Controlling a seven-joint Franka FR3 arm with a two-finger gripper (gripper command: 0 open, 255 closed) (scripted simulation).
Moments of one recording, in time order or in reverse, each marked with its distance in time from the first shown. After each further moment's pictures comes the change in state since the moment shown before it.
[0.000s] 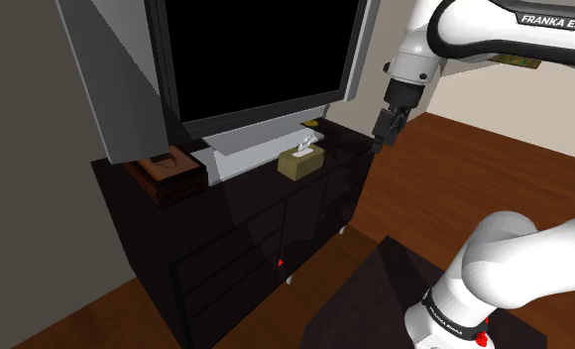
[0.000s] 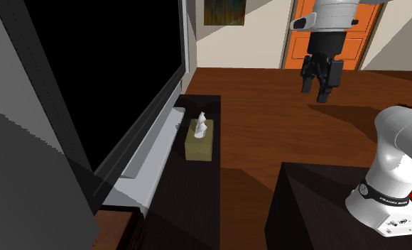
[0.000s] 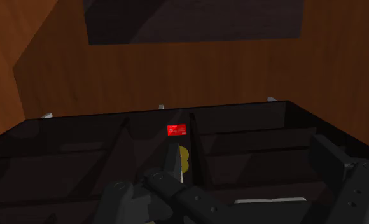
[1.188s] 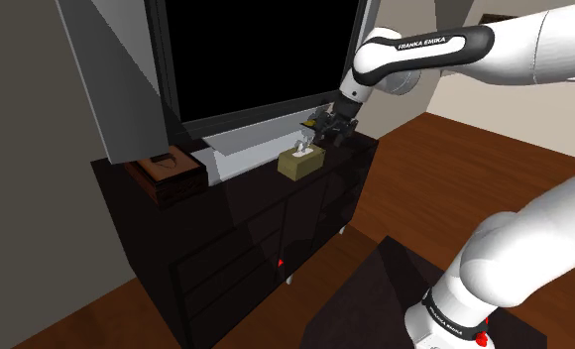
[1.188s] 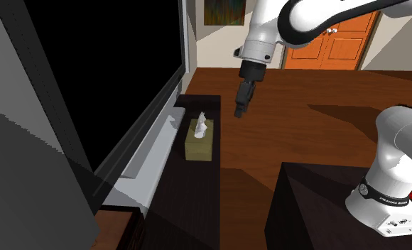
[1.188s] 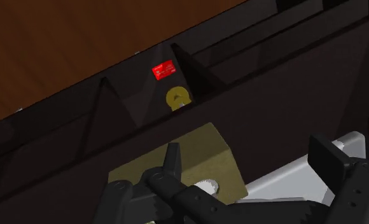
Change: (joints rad) arm -0.039 0.457 -0.066 0.093 0.180 0.521 0.135
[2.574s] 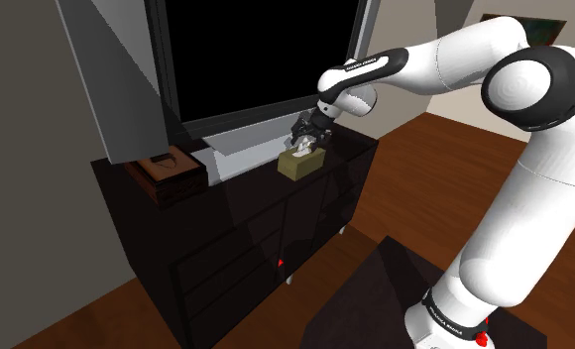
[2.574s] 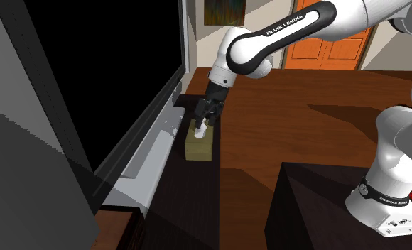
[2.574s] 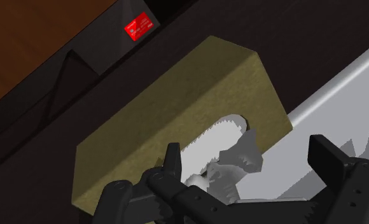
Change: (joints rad) arm -0.005 0.384 -0.038 0.181 0.227 0.281 -0.017
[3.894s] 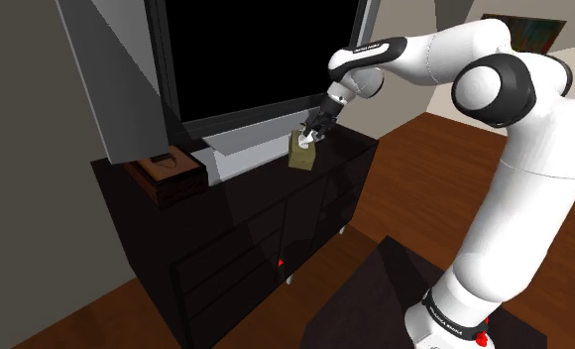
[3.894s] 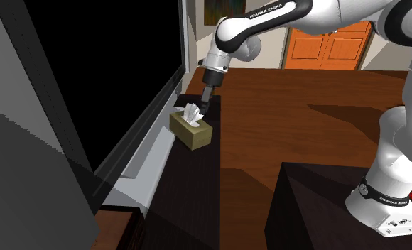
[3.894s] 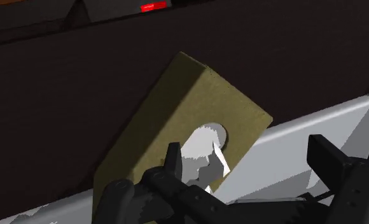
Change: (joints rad) arm -0.120 0.128 -0.032 0.266 0.054 -0.306 -0.549
